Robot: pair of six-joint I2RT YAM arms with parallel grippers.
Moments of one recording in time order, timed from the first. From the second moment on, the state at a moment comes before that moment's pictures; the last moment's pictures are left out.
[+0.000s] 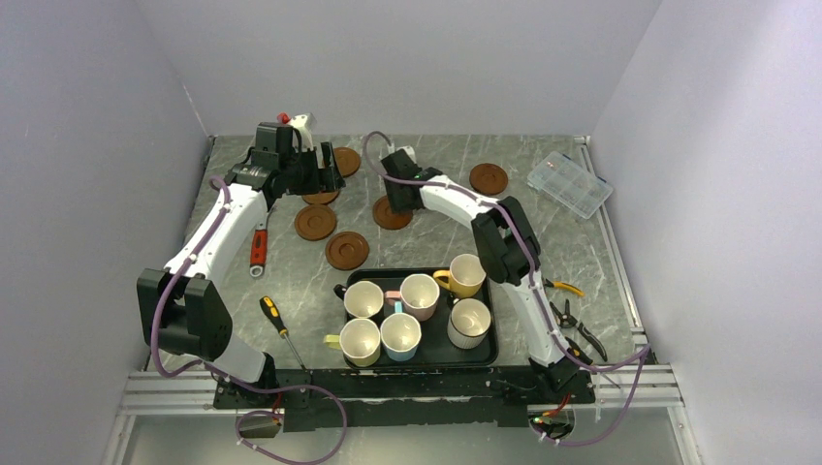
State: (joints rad) left arm -0.20 1.52 1.36 -0.51 0.21 -0.29; right arm 0.62 2.35 1.90 -0.49 0.29 0.30
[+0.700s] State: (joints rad) left arm -0.20 1.54 1.36 -0.51 0.21 -0.28; right arm 0.33 2.42 2.02 -0.54 0.31 0.32
